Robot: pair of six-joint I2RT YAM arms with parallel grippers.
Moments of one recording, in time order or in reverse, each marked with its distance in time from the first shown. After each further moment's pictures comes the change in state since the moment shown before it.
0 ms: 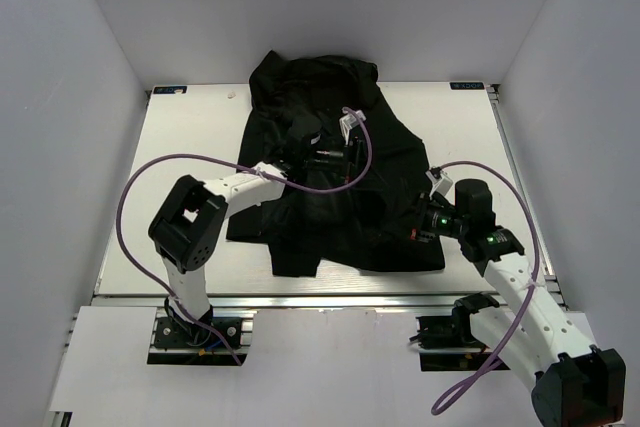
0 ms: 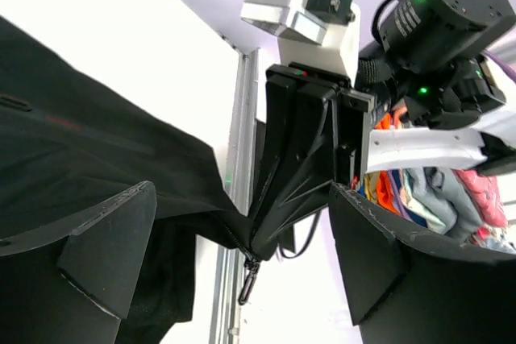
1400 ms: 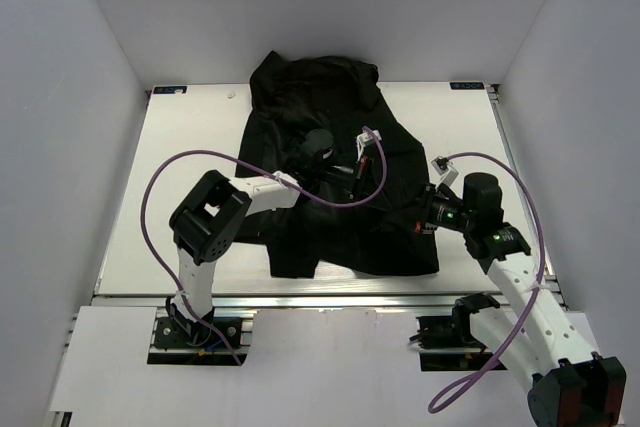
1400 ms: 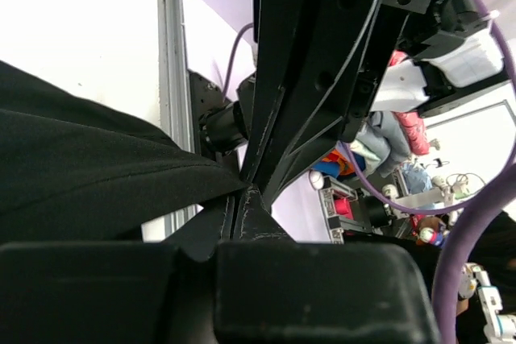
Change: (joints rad) left arm -0.059 0.130 -0.013 0.243 0.204 -0.185; right arm -0.037 -0.019 0.056 0.019 -0.051 -0.034
